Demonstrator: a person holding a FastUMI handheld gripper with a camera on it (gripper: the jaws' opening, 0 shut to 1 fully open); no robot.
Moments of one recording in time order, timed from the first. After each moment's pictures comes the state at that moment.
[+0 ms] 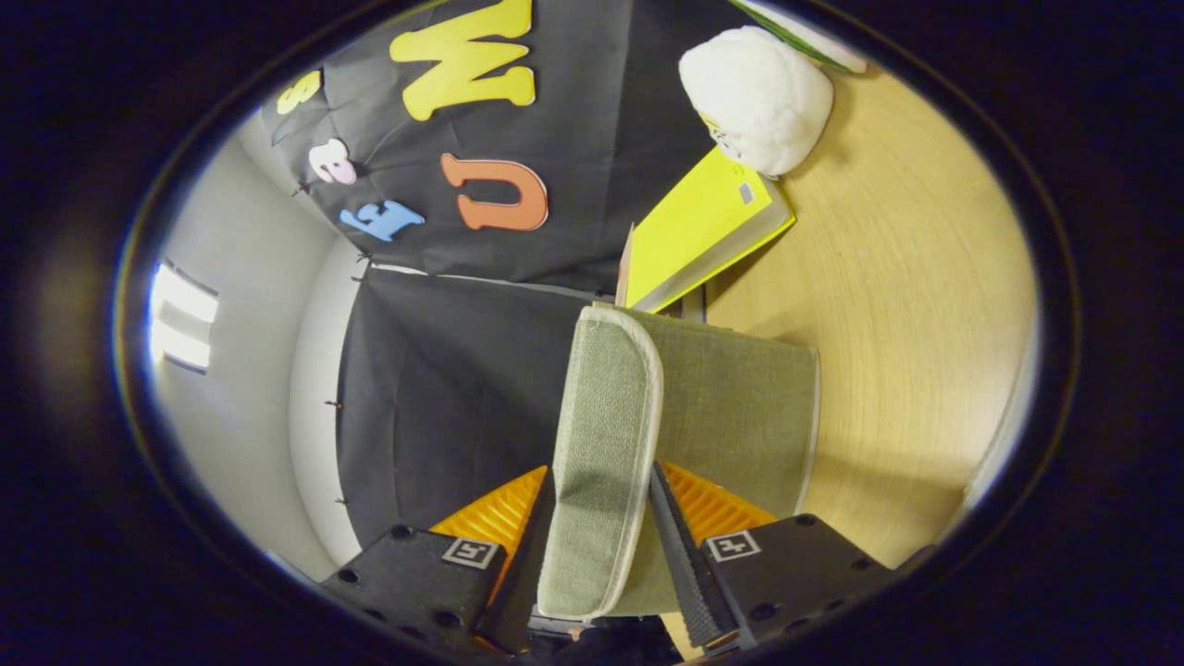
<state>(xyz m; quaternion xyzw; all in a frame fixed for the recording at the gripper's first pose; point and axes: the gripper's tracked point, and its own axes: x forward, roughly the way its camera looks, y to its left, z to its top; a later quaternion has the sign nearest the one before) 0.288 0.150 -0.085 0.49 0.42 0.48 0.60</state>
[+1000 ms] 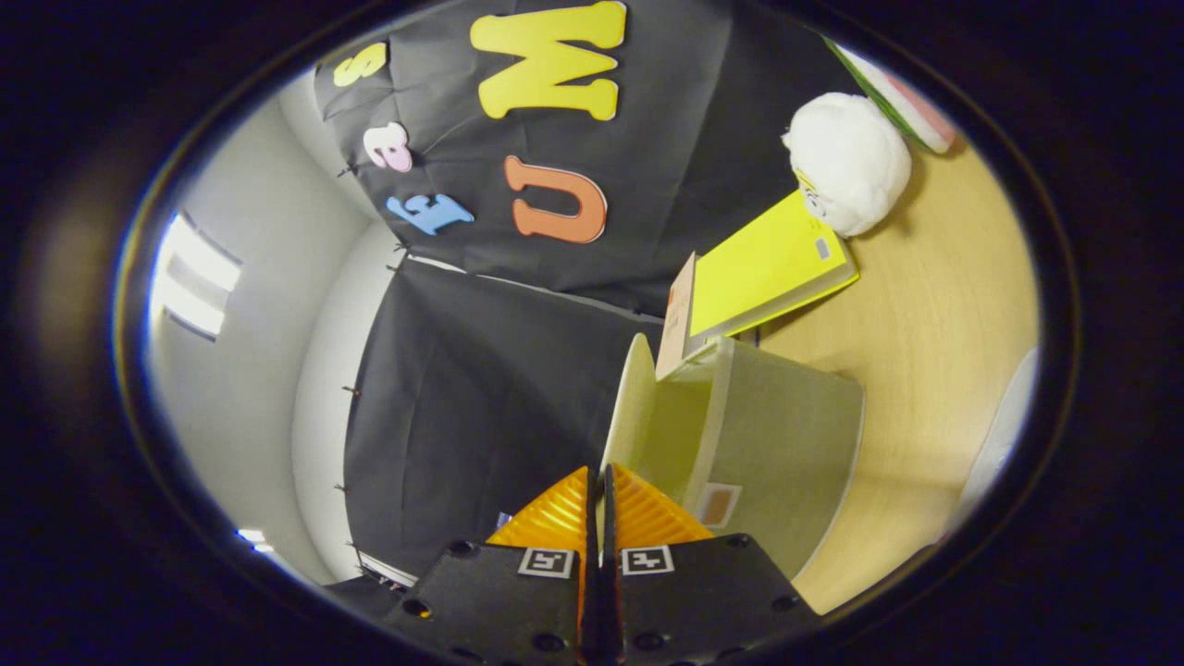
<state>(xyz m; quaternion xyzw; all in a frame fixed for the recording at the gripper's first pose) 0.266 0.140 0.012 0.46 0.36 0.50 0.63</state>
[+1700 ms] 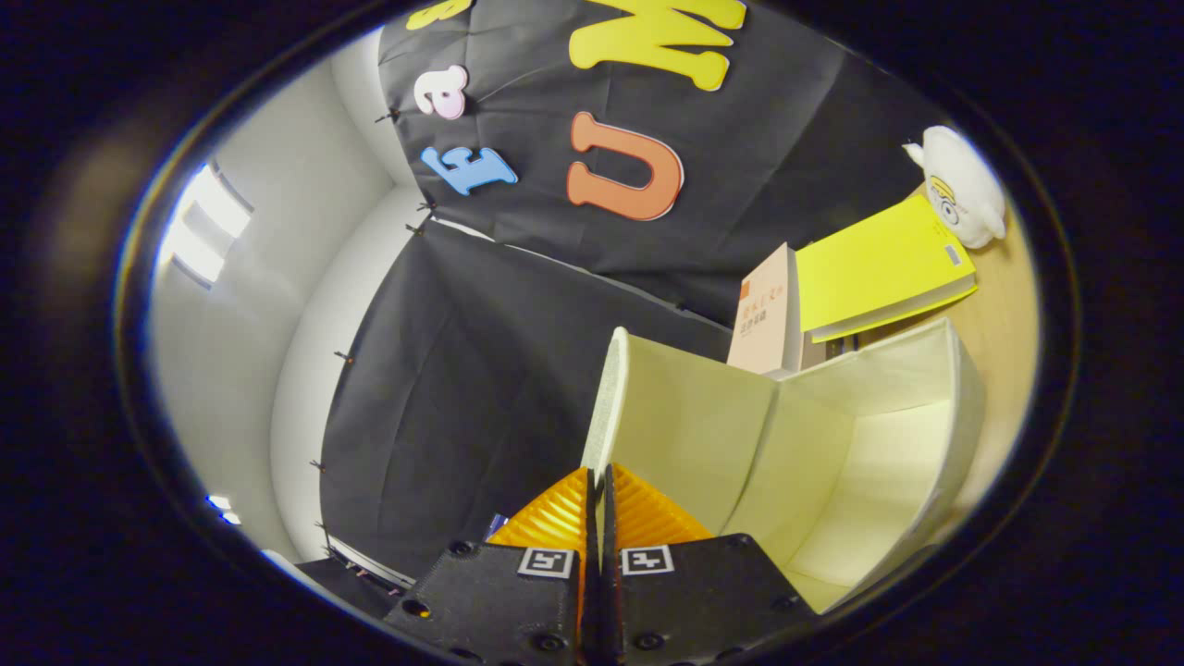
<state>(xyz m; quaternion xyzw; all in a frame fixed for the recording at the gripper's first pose) 0.243 0.291 0.092 0.42 0.33 0.52 0.66</state>
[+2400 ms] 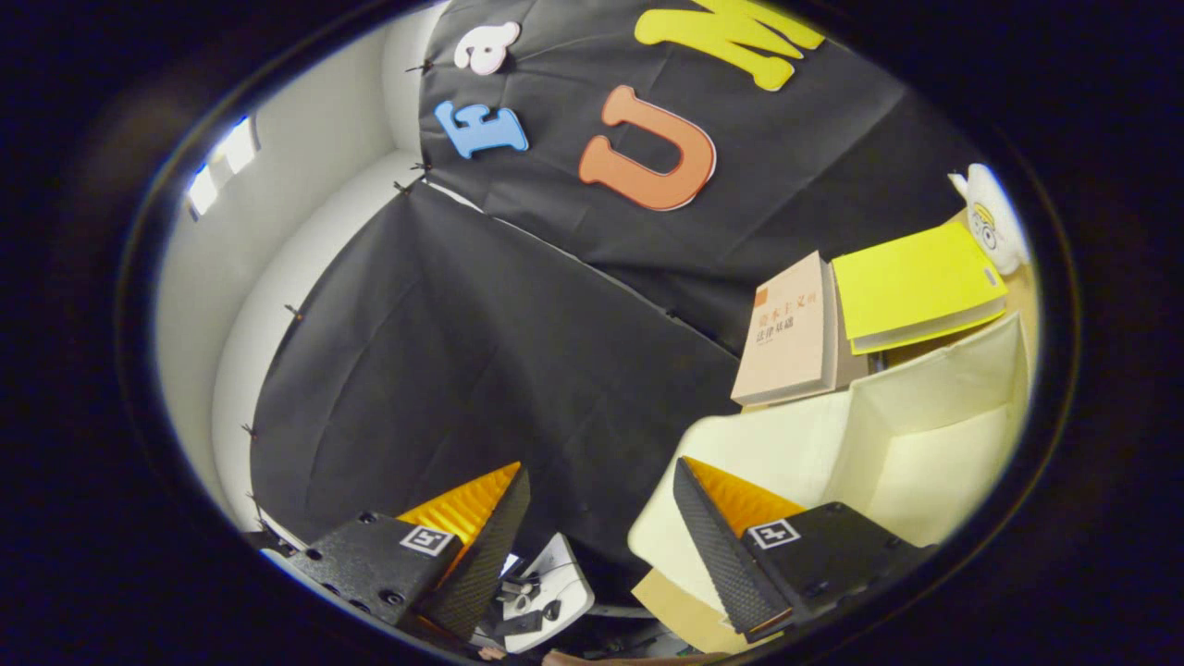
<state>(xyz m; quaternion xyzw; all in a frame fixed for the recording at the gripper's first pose) 0.238 0.369 0.090 0.35 0.32 0.47 0.74</state>
